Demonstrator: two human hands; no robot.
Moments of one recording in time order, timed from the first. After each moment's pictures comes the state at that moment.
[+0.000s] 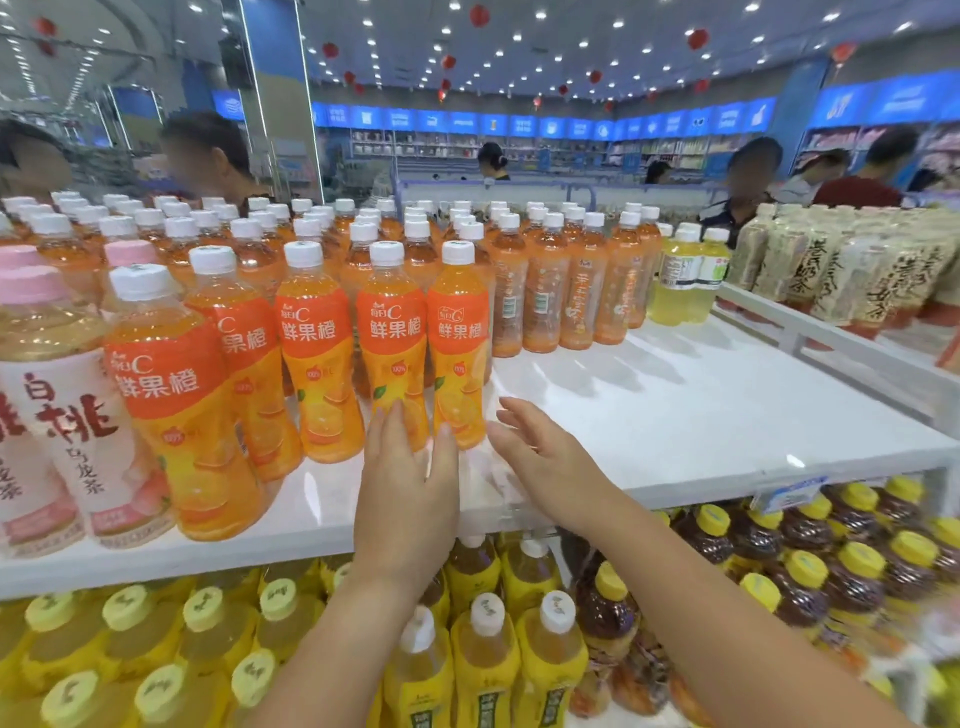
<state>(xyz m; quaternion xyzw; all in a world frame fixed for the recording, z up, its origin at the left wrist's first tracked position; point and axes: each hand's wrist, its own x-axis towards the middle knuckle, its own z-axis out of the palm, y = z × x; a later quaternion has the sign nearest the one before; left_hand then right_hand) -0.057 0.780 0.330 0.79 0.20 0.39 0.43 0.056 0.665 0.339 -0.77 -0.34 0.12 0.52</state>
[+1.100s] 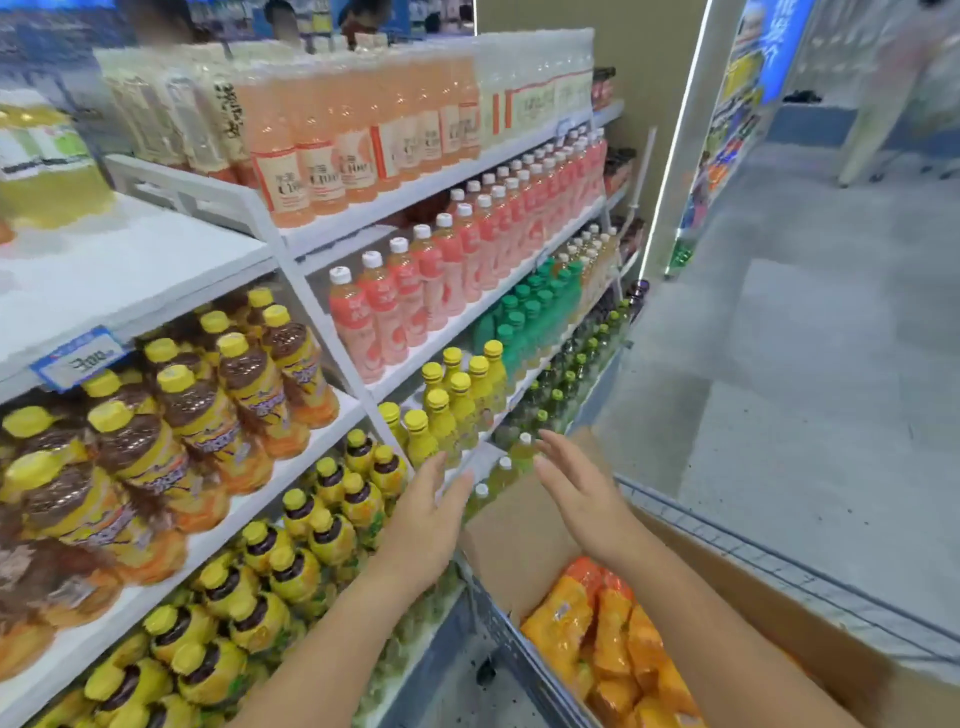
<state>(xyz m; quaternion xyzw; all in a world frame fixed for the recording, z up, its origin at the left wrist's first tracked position) -0.028 0.190 0.170 0.82 -0.06 -0.16 0.54 -0.067 -0.005 0.156 -0.78 0.12 -0.02 0.61</state>
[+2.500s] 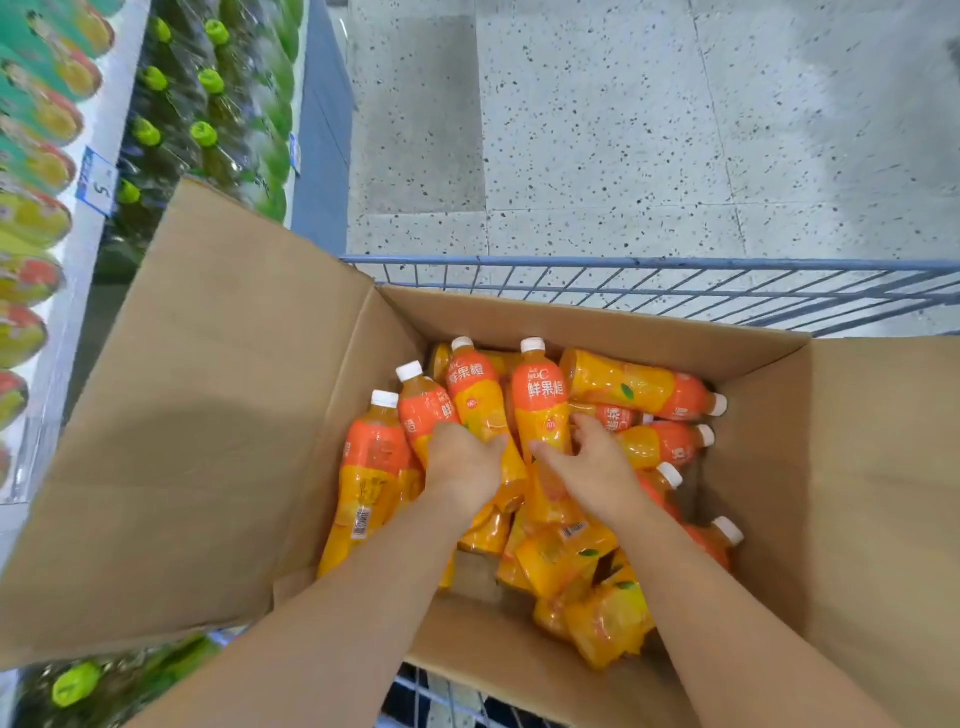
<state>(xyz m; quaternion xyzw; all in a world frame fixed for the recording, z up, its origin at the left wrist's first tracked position) -0.038 -0.103 -0.223 0.87 -0.04 -0.44 0.24 -0.166 -0.192 -0.222 -0.63 0.56 0.07 0.53</state>
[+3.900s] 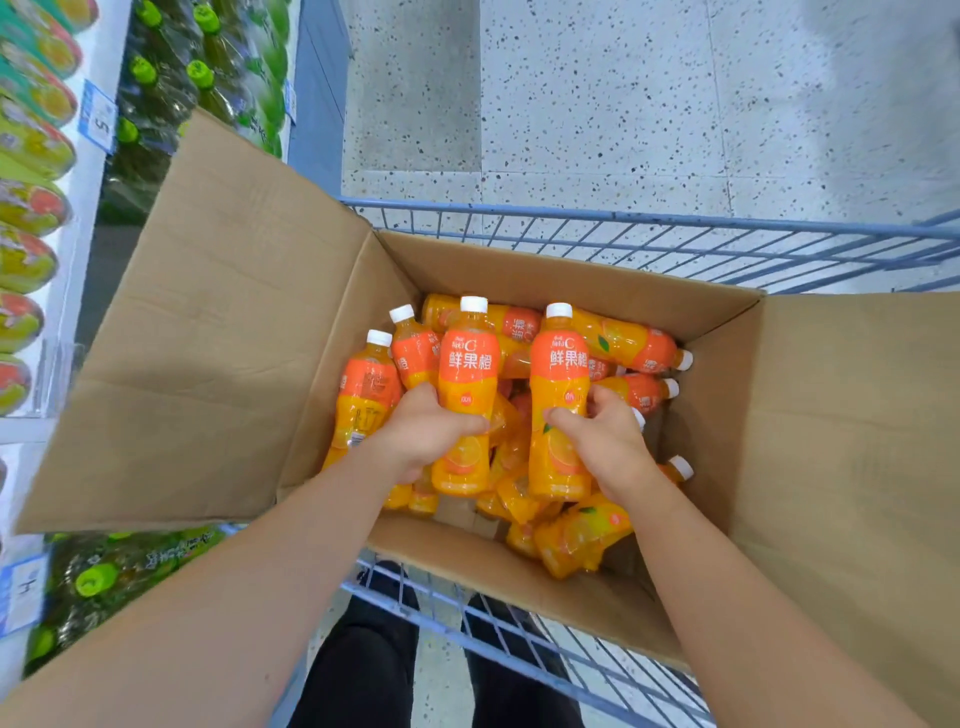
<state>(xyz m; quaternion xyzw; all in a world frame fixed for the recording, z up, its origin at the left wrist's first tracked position) -0.032 -0.058 -0.191 0.77 -0.05 -0.57 0.30 -0.209 -0.178 -0.177 -0.54 0.59 0.00 0.59</state>
